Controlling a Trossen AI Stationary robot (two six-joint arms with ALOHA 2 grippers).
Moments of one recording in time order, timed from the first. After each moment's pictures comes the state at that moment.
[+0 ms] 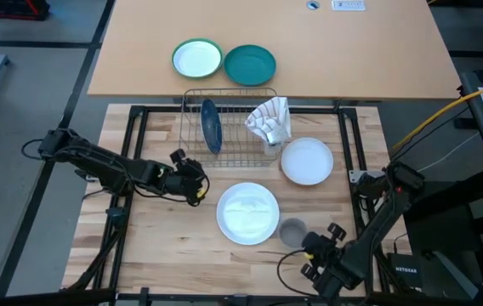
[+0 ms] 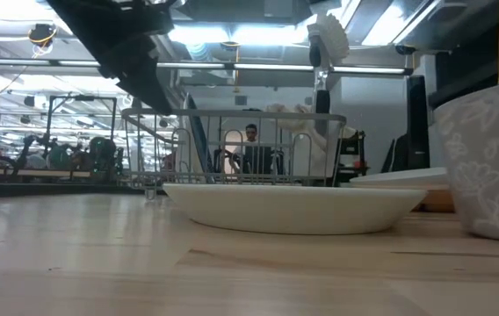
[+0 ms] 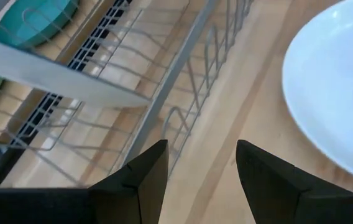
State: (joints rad) left arm -0.23 1.31 0.82 -0.50 -0.72 -0.39; right arm 0.95 1.82 1.35 -1.19 0.31 1.59
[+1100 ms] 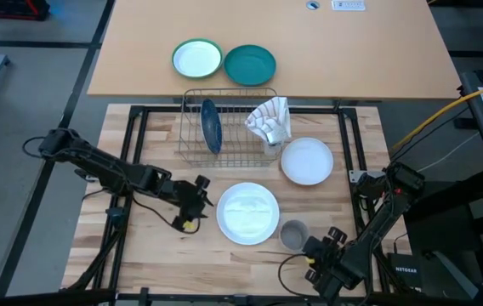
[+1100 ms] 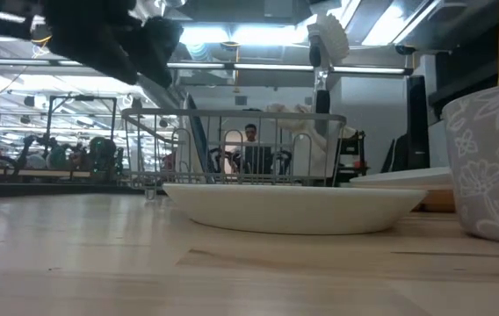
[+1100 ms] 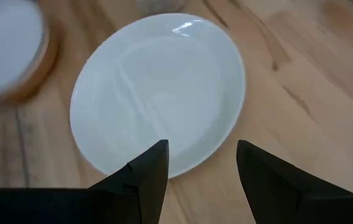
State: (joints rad) left arm -0.30 1.31 0.80 -0.27 -0.08 0.35; right arm 0.96 1.82 1.31 -1.11 0.16 1.51
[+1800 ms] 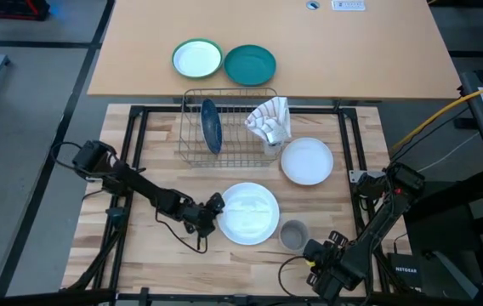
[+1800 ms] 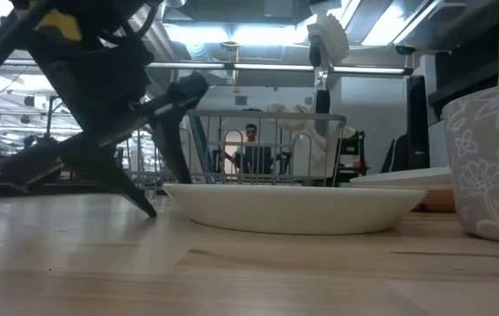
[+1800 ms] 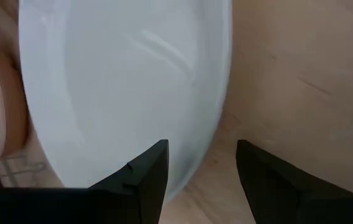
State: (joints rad) left arm -0.37 1.74 0.81 -0.06 -0.40 0.79; right arm 0.96 1.82 1.31 -1.07 0.09 1.51
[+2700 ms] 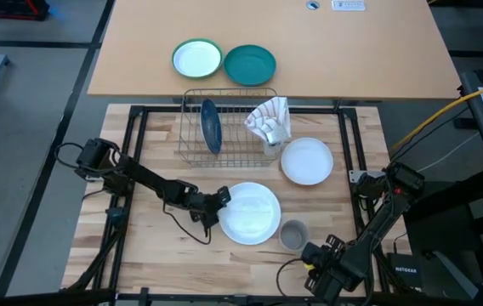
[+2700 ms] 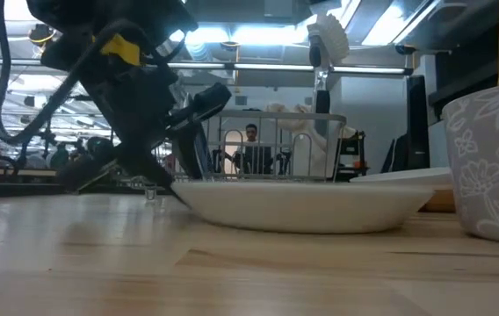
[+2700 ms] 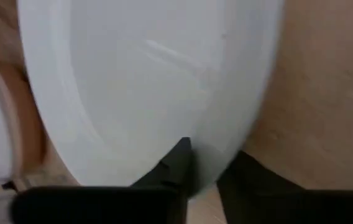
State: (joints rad) left arm -0.26 1.75 0.80 0.02 -0.31 1.04; right arm 0.96 1.82 1.32 -0.98 0.09 1.51
